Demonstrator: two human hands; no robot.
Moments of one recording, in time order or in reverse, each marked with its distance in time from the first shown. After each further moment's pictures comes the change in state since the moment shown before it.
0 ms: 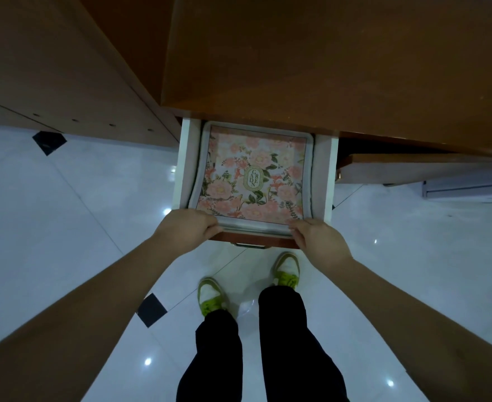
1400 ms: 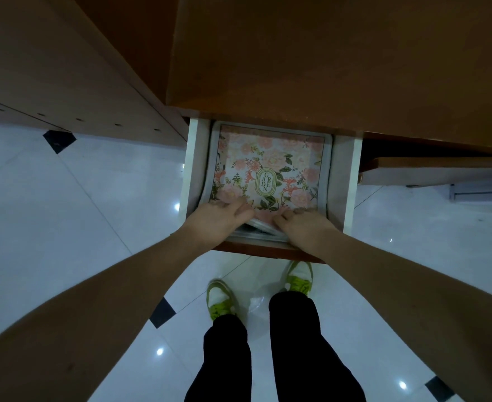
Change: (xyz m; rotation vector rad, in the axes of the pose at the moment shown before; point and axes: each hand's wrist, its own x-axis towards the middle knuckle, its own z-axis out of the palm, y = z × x) left_hand 0.045 0.010 -0.001 0.281 0.033 0.259; right_hand 0.084 -0.031 0.002 -0.506 -0.513 -0.299
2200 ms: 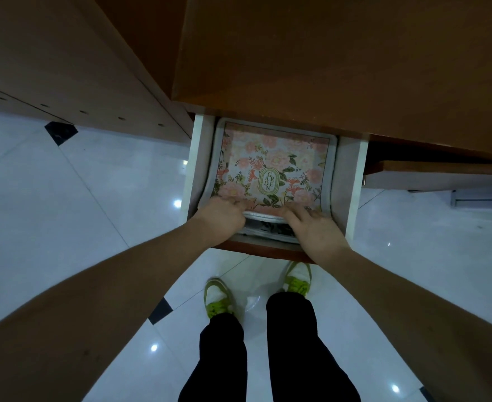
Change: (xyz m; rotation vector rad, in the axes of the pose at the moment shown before) left_hand 0.025 -0.002 0.020 0.097 -0.186 -0.022; right_hand -0.014 -0.001 0.036 0.146 0.573 0.035
